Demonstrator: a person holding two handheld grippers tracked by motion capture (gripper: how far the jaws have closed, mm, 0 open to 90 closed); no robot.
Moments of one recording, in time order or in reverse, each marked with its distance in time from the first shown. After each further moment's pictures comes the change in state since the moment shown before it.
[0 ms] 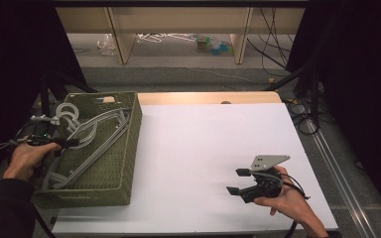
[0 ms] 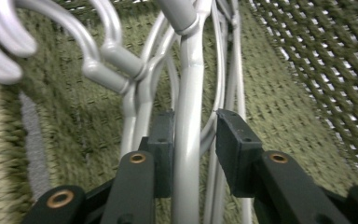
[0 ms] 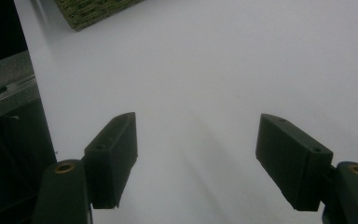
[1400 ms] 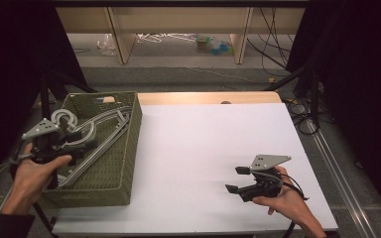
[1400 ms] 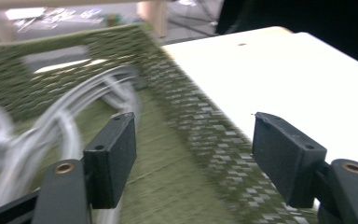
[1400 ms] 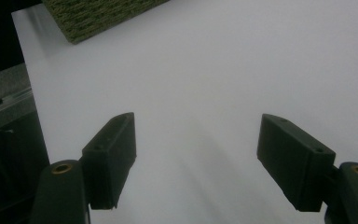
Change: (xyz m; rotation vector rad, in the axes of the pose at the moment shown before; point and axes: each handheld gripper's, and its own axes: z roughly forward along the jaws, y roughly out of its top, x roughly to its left) left arm -0.108 -0.012 -0.056 -0.378 -0.148 0.096; right arm 0.001 0.000 0.001 -0.046 -0.014 0.015
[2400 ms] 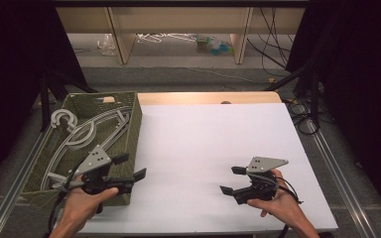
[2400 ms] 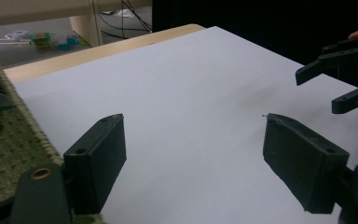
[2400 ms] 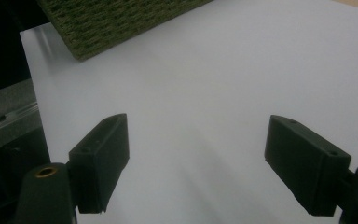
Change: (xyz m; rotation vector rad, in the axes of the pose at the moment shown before) left arm -0.116 -0.035 0.032 -0.038 -0.196 0.087; right arm 0.010 -0.001 0.010 -0.071 0.004 0.016
